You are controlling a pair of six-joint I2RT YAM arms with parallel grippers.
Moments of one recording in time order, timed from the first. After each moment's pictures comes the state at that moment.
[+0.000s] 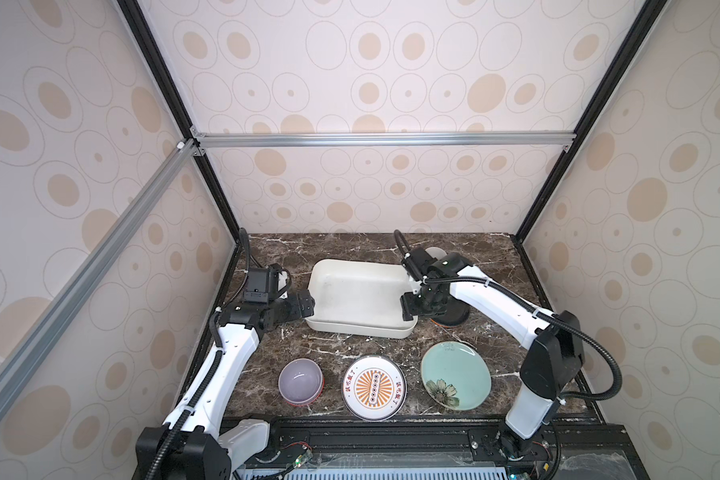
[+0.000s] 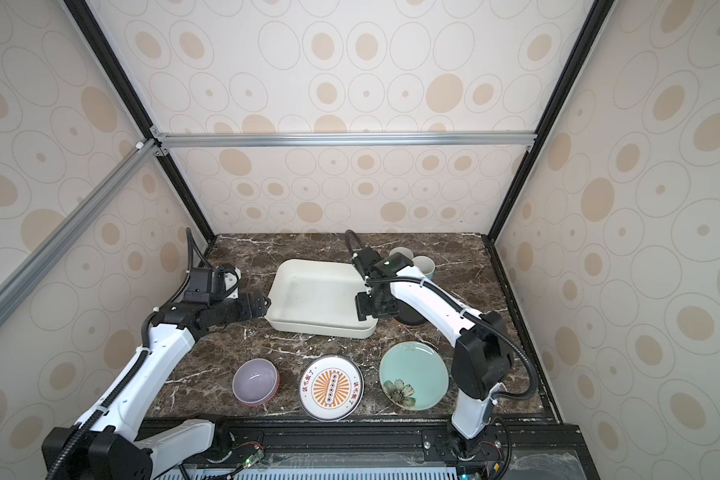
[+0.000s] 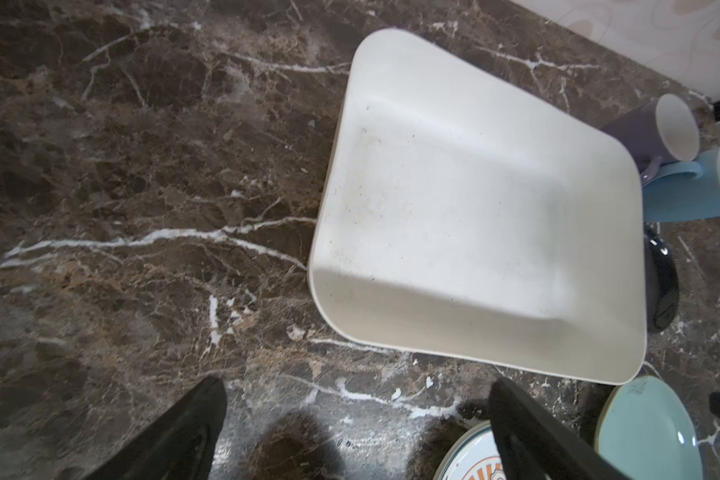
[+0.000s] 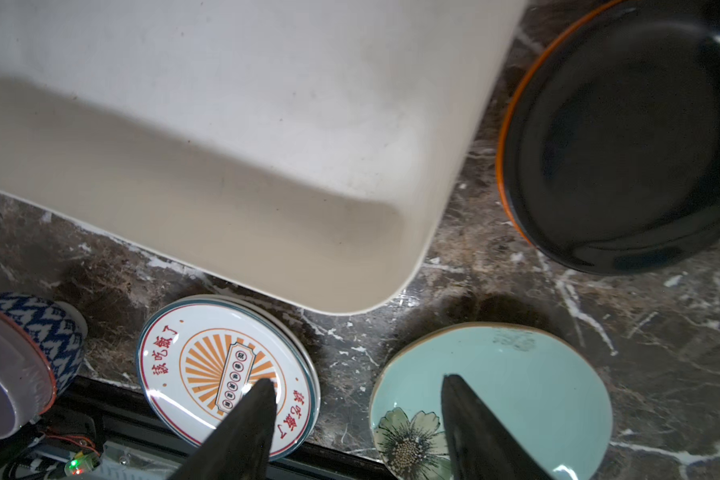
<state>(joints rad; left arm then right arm) -0.10 1.16 1.00 -0.70 0.16 -0.34 0.59 1.73 1.58 -1.19 -0.05 0.46</state>
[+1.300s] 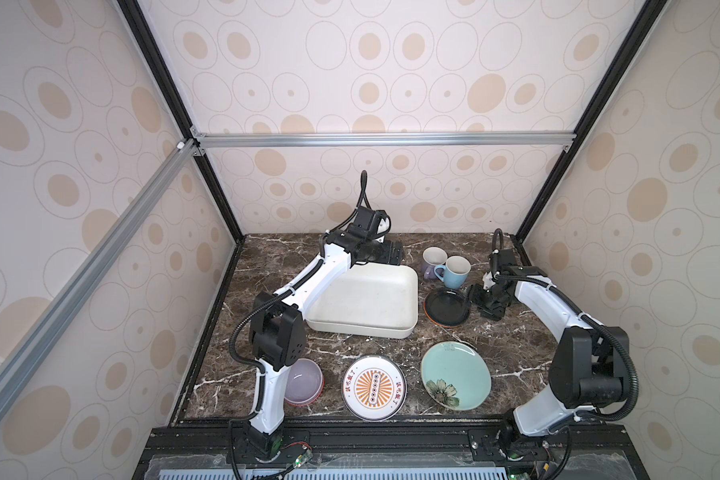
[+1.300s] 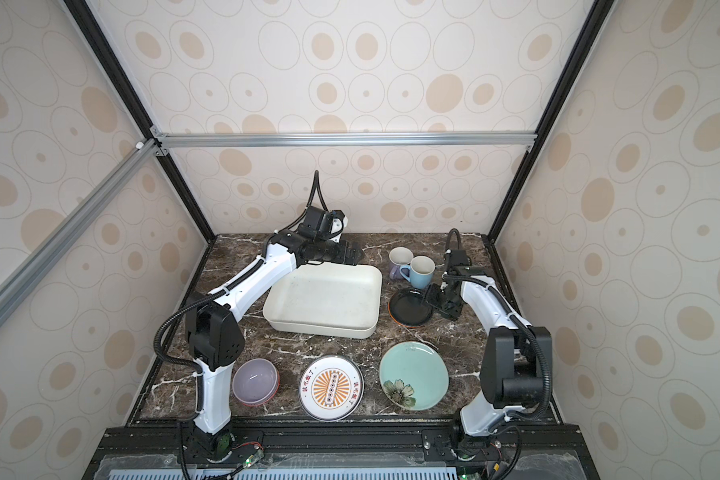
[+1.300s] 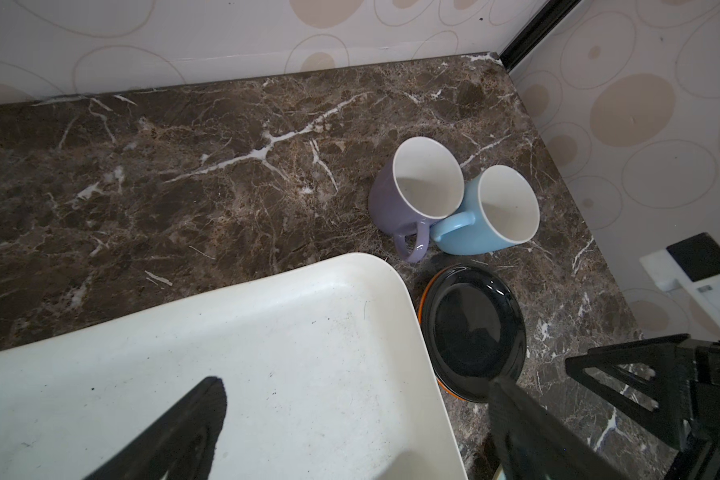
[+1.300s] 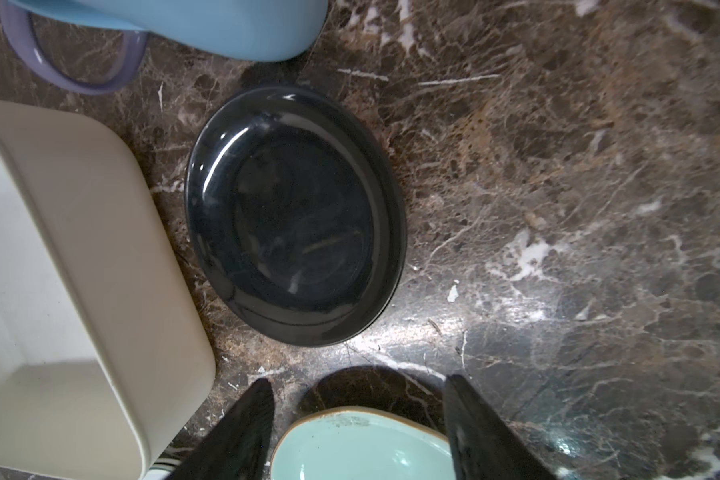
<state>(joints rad) -0.54 2.05 2.00 -0.70 0.18 -0.30 0.01 1.61 1.21 -0.88 -0.19 0.46</state>
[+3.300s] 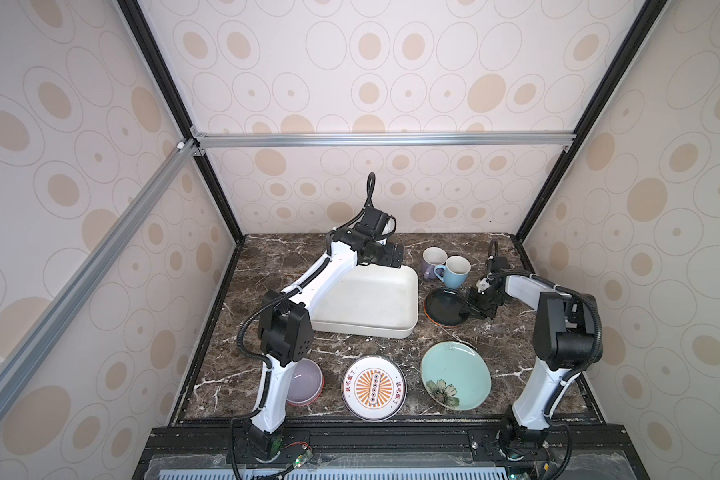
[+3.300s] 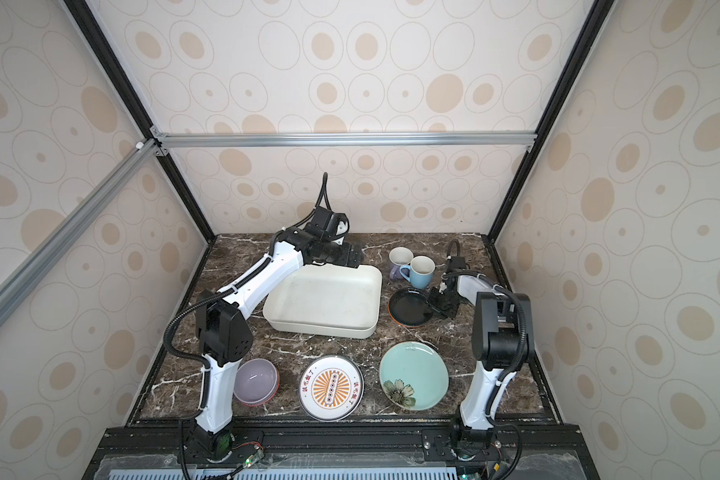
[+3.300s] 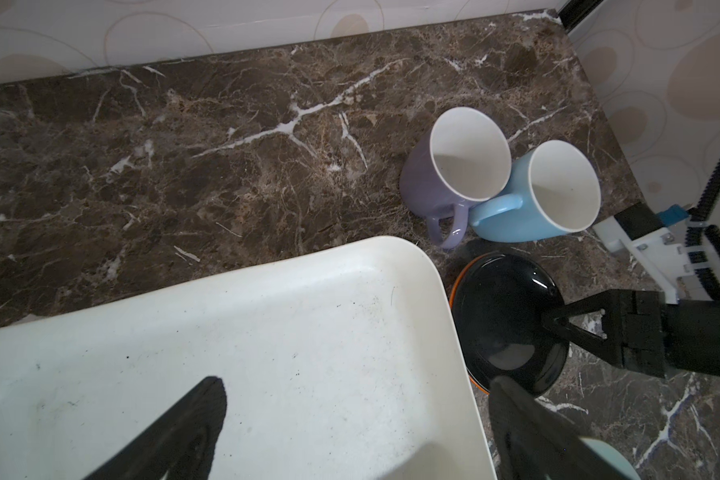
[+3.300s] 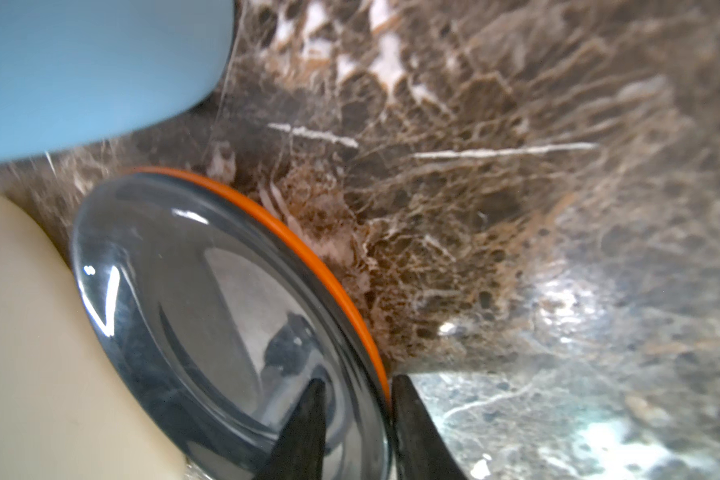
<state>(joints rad) -0.56 2.11 2.08 -0.83 0.08 -0.28 -0.05 1.89 1.24 -0.71 -0.31 0.43</state>
